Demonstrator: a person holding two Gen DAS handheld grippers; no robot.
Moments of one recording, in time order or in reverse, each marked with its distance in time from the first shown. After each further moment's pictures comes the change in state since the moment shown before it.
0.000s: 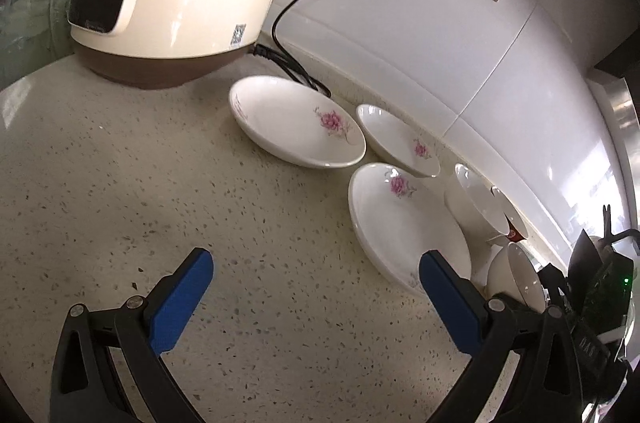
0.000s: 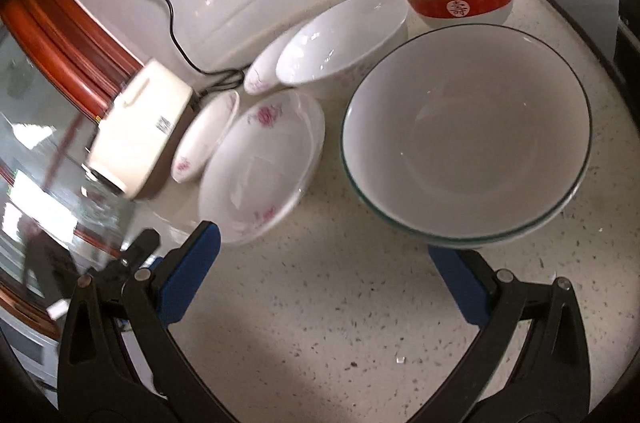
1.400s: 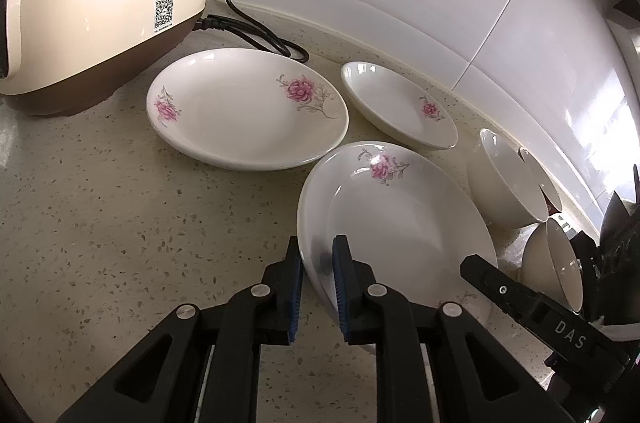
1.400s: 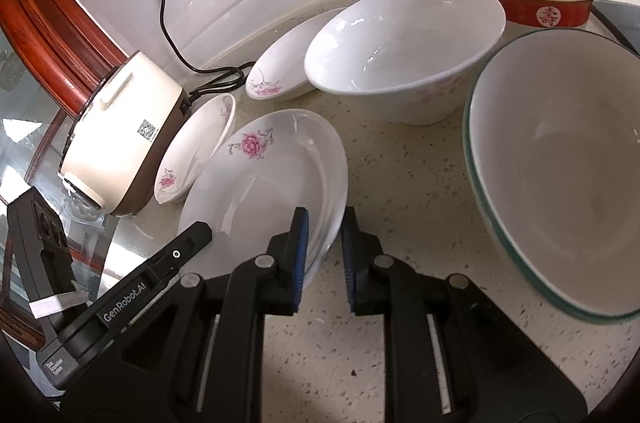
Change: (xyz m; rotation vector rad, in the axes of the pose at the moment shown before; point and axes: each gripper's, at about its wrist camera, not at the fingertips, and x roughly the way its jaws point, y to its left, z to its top) left arm 0.079 -0.031 0.032 0.151 0.163 0.053; right arm 0.063 0.029 0.013 -0.049 -0.006 -0.077
